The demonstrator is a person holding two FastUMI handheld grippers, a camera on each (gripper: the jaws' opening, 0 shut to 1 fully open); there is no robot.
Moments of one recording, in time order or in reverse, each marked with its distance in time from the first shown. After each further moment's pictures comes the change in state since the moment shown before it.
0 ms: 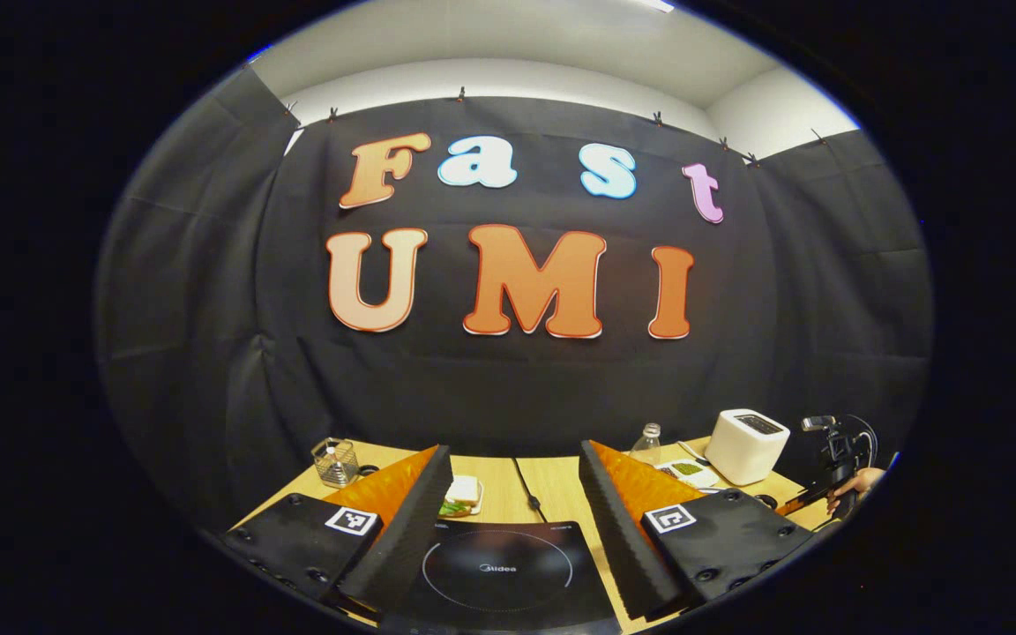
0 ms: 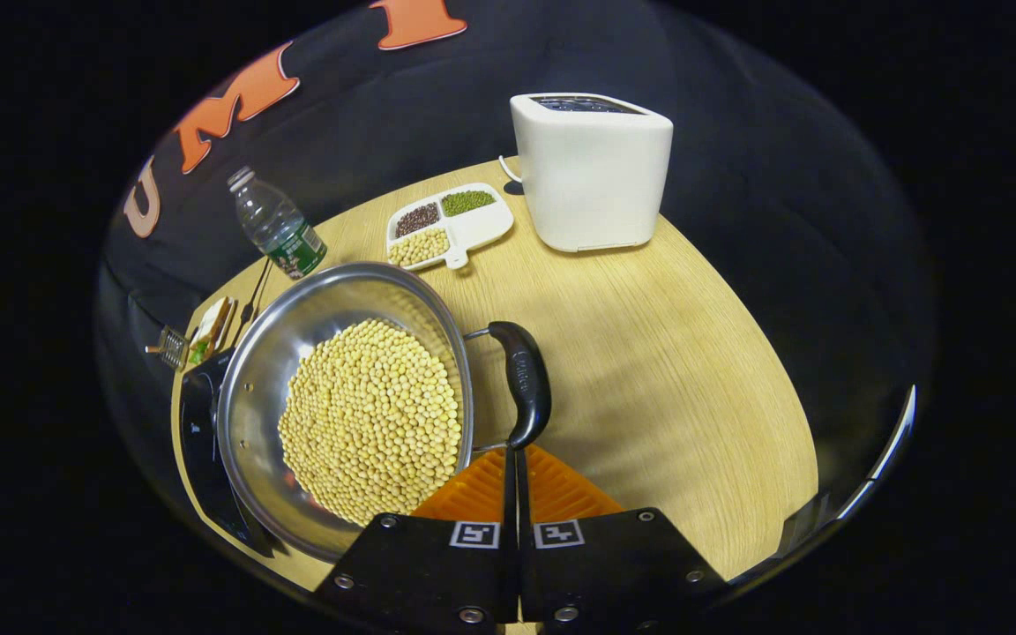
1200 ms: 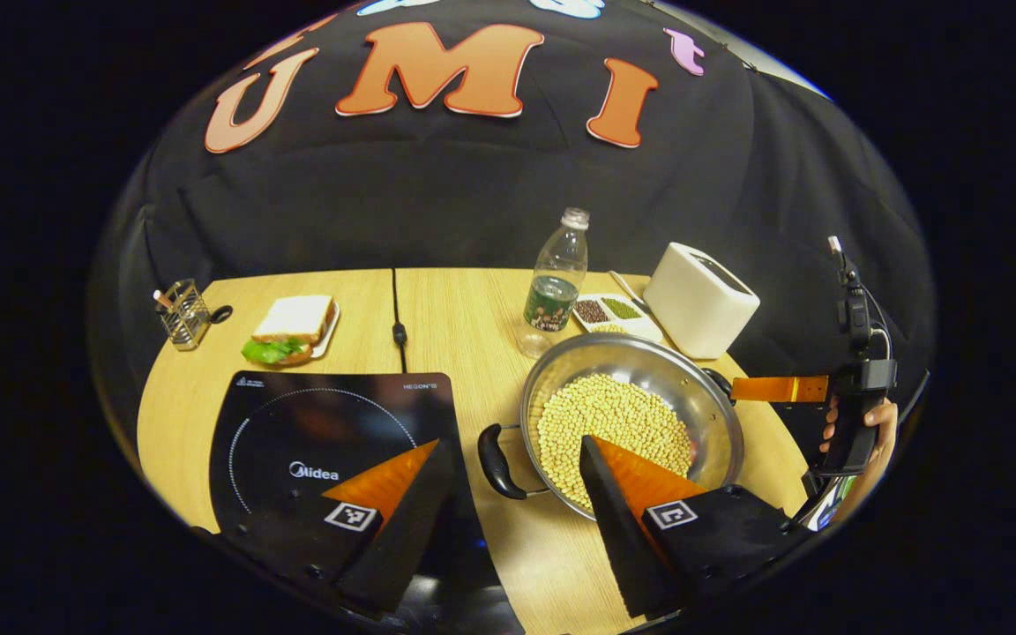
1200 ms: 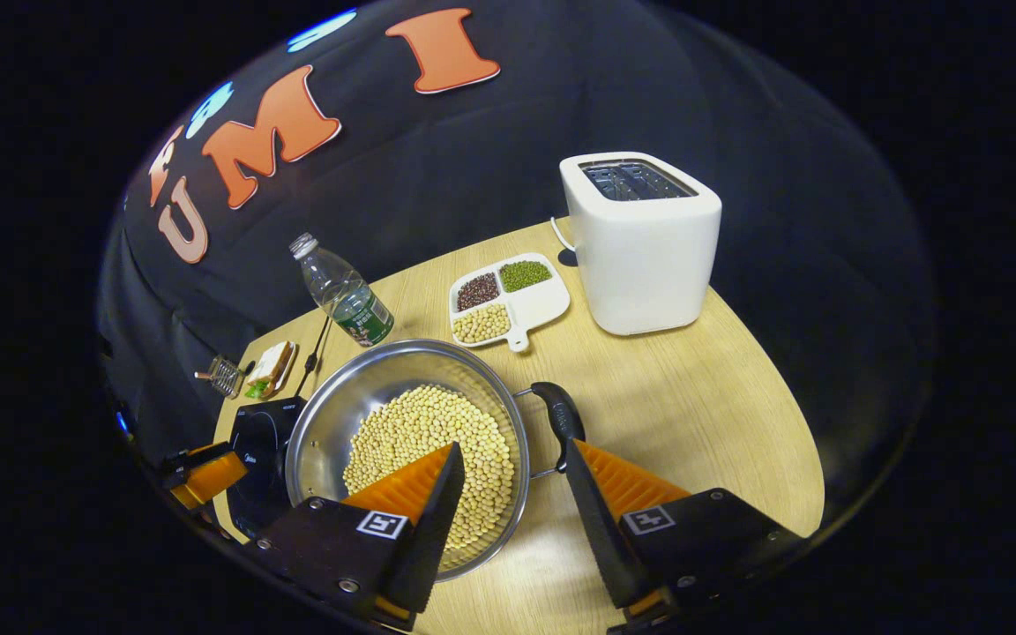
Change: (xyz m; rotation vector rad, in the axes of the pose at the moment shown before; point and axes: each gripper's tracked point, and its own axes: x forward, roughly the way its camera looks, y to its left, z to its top) left arm 0.079 -0.141 -0.225 -0.046 0.657 -0.233; right arm -0.020 0.032 0.062 -0.040 -0.148 0.177
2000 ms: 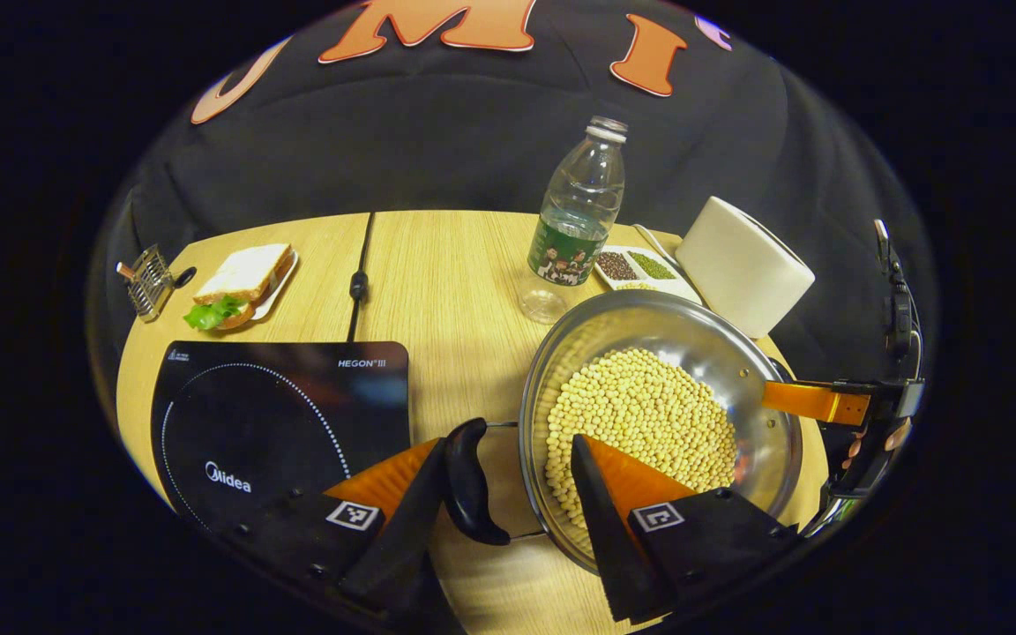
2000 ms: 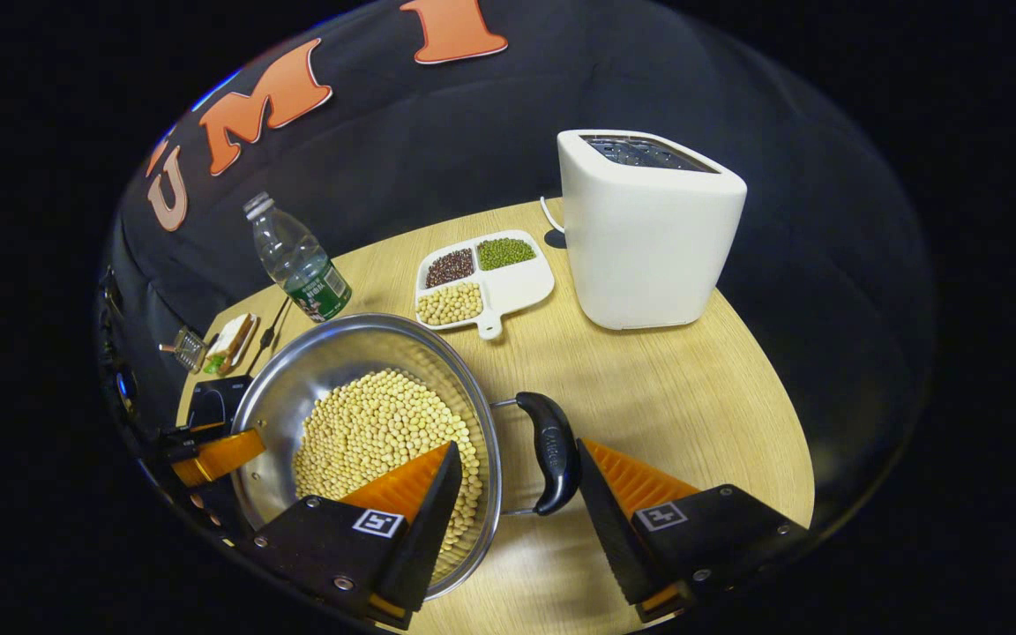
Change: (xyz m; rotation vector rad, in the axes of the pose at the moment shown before) left arm 0.096 -0.002 -0.021 -0.025 0.100 0.041; right arm 0.038 -0.021 -0.010 -0.086 0.047 -0.088
